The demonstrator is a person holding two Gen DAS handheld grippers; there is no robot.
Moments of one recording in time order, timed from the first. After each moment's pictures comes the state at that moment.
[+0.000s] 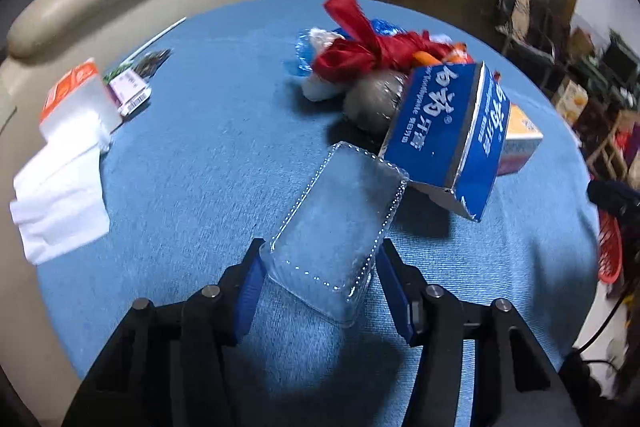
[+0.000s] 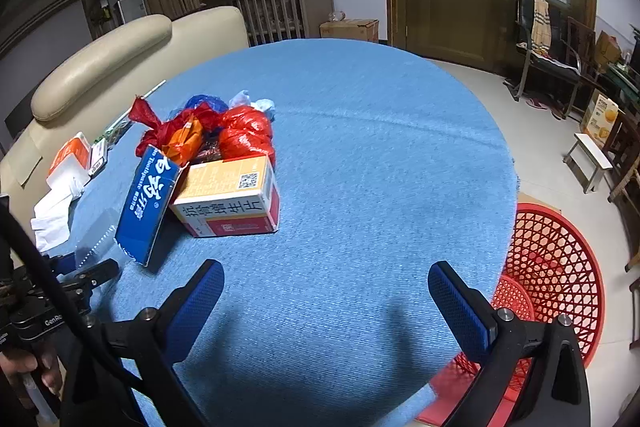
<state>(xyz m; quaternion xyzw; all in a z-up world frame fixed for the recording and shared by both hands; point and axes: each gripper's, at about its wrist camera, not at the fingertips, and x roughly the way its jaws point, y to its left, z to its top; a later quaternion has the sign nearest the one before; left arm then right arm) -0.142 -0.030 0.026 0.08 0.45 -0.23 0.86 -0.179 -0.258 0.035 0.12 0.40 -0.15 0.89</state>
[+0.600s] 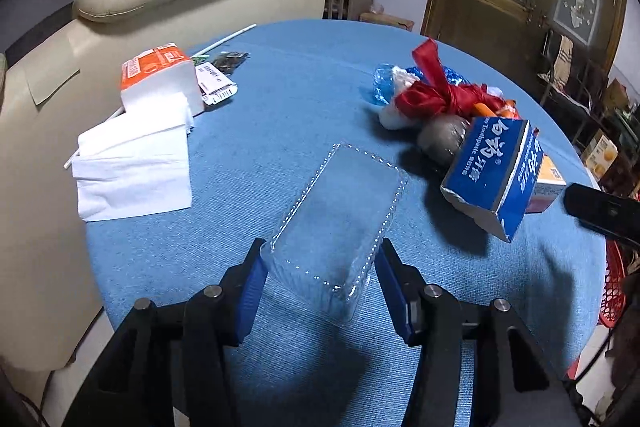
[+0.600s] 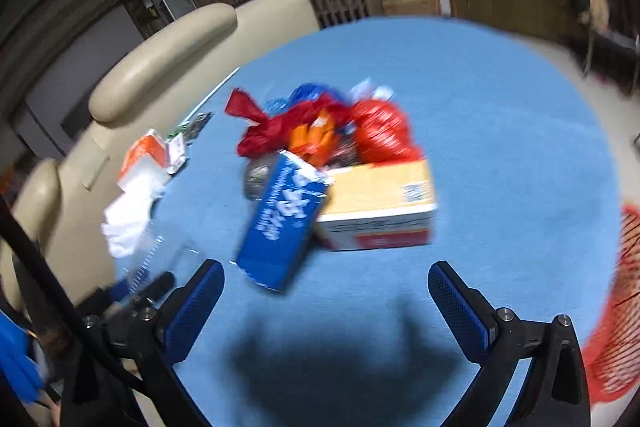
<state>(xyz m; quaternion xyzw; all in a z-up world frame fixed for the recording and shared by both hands) -0.150 0.020 0.044 0.03 0.42 -0.15 0.89 -0.116 -0.203 0.038 0.21 0.42 -0.02 0.88</state>
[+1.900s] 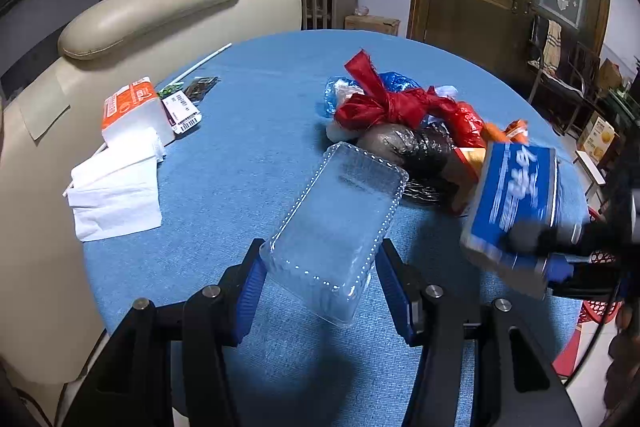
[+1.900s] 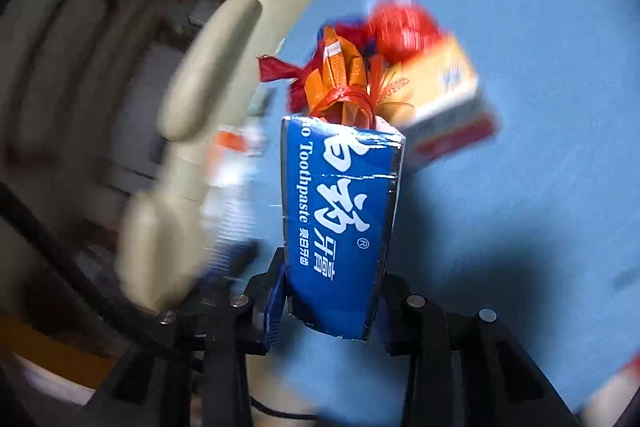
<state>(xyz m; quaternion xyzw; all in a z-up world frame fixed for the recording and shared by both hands) -0.176 -0.033 0.069 0.07 0.41 -0.16 0.90 -0.124 -0.242 -0.015 0.49 0.43 0.17 0.74</state>
